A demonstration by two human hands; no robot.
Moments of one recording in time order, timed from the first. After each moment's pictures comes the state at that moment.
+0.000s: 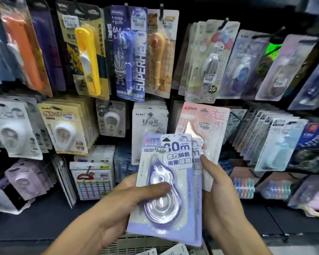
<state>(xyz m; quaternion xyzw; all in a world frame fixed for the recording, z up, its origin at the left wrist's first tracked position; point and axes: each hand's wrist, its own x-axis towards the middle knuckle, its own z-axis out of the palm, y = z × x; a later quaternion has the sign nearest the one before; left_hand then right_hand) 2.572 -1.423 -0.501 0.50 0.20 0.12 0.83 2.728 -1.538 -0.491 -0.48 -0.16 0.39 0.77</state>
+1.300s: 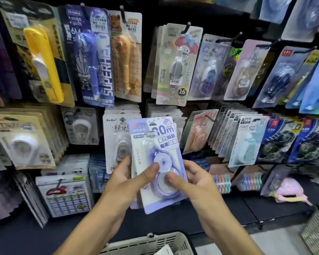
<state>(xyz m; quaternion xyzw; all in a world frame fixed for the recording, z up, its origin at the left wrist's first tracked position) 2.635 -1.428 -0.502 0.55 0.17 0.29 0.76 2.755 -1.559 -0.498 -0.59 -0.29 0.30 0.69</state>
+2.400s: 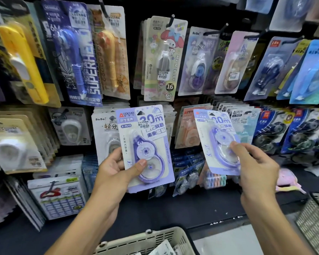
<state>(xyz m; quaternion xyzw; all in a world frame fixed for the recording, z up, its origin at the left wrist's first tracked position) 2.651 -1.415 -0.509 0.56 0.18 0.34 0.73 2.838 -1.611 -0.491 -0.65 -0.09 -0.06 0.75</state>
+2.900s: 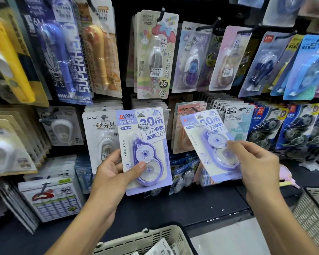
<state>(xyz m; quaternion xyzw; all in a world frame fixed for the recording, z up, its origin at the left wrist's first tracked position) 2.658 -1.421 -0.516 0.57 0.18 0.33 0.73 2.838 -1.626 -0.476 -0.69 -0.12 -0.03 0.71</state>
